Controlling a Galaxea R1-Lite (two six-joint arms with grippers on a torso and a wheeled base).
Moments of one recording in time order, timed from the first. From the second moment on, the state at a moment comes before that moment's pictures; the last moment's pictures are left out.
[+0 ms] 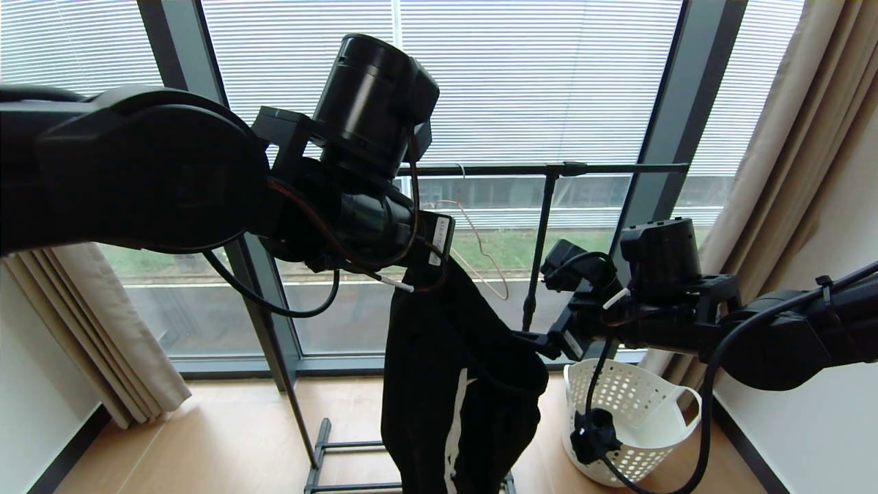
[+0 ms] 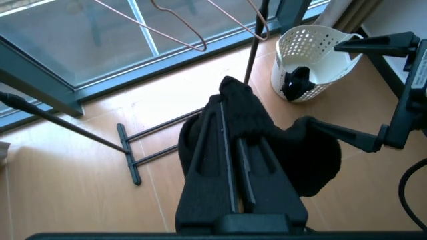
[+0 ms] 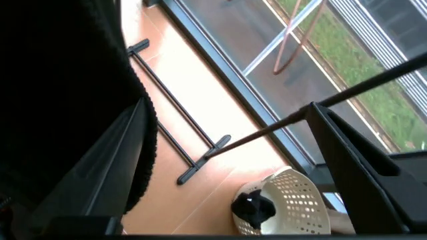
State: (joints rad) left arm -0.75 1.86 -1.67 0.43 0.35 -0.18; right arm 0.44 1.89 -0.94 -0.38 0.16 -0.43
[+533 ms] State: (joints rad) left arm -0.76 1.84 -1.66 0.42 0.35 -0.18; right arm 0.44 1.89 -0.89 -0.38 0.43 -0.46
